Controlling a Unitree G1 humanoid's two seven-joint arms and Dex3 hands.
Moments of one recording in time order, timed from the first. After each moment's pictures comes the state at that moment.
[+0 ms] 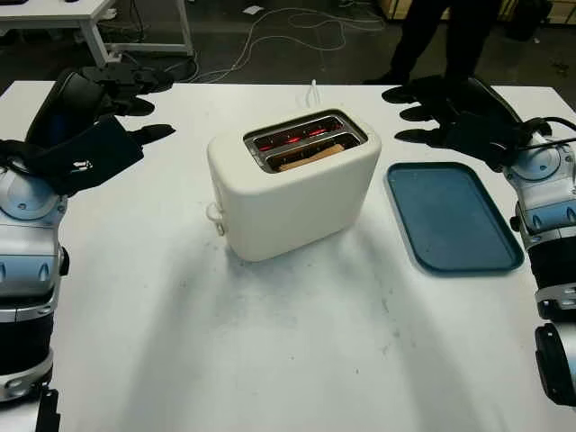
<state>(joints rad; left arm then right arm) -0.45 0.60 0.11 -0.28 0.24 0.38 -0.33 -0.76 -0.61 0.05 0.51 -0.23 -0.12 0.40</state>
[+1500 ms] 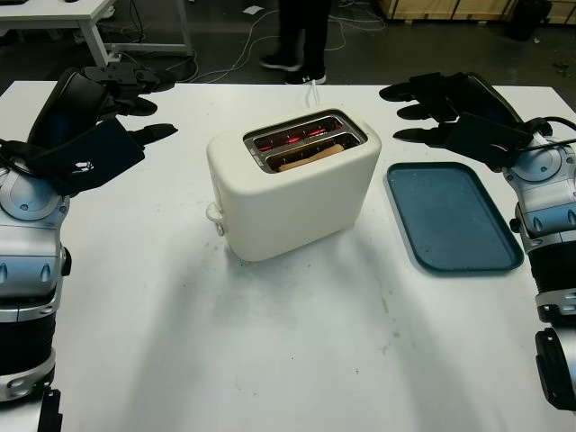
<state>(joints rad) -0.45 0.59 0.11 -0.28 0.23 0.36 -0.33 -0.73 -0.61 0.05 0.44 -0.24 -0.10 0.40</state>
